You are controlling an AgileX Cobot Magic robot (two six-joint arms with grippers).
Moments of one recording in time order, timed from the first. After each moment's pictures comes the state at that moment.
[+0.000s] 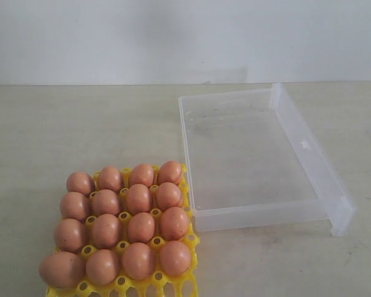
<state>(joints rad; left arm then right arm) -0.05 0.00 0.00 -0.14 0.10 0.12 0.35 0.07 -0.05 0.84 -0.07 -0.55</state>
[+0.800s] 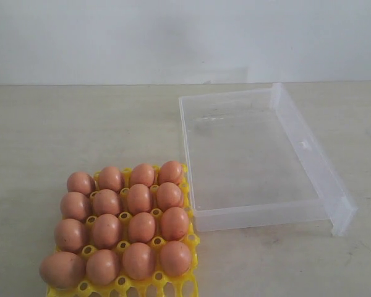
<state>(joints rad) -0.05 0.00 0.00 -0.14 0.10 0.12 -0.20 0.00 0.00 -0.02 0.34 0.03</state>
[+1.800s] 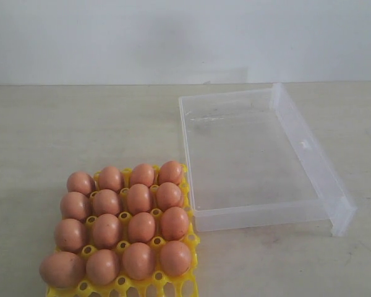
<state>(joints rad) 0.10 0.00 0.00 -0.27 0.37 0.20 -0.15 0.00 0.00 -0.03 0.33 0.04</state>
